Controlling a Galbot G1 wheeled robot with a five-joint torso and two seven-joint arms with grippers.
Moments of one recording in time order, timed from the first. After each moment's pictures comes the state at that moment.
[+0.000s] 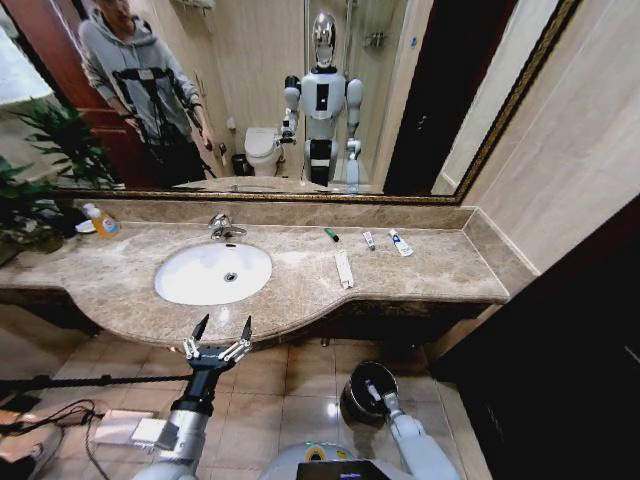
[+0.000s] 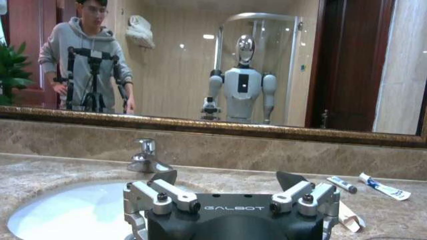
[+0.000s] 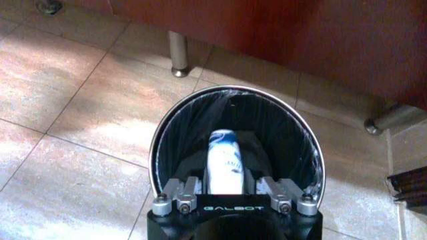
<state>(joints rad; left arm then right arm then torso) 1.93 -1.44 -0.60 -2.42 -0.21 -0.08 0.08 -1.03 1.48 0.61 0.59 -0.27 0.06 -0.16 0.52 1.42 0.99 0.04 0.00</state>
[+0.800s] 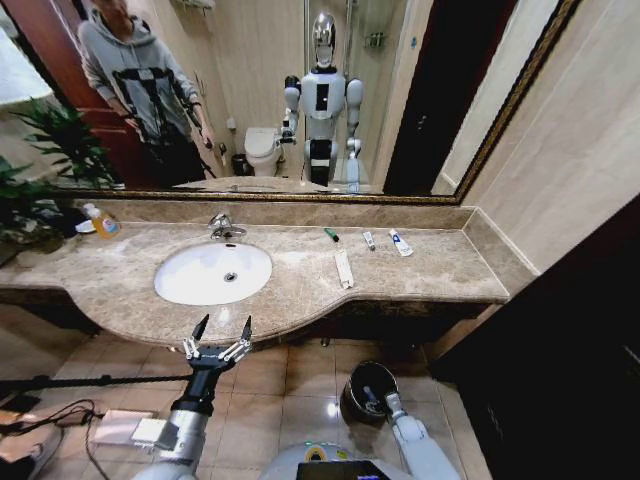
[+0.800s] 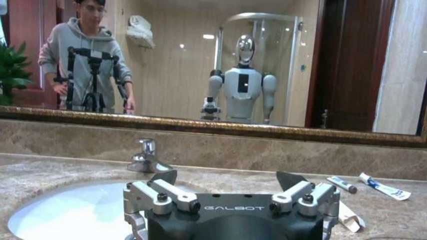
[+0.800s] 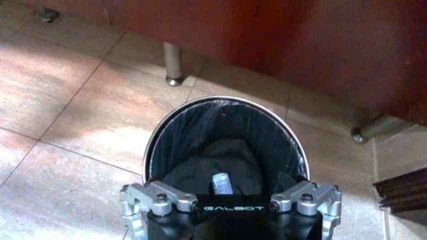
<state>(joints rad) 1.93 -1.44 -0.60 -2.42 -0.21 -0.08 0.08 -1.10 1.47 0.61 0.72 -0.26 0.04 -0.15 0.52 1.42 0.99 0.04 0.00</state>
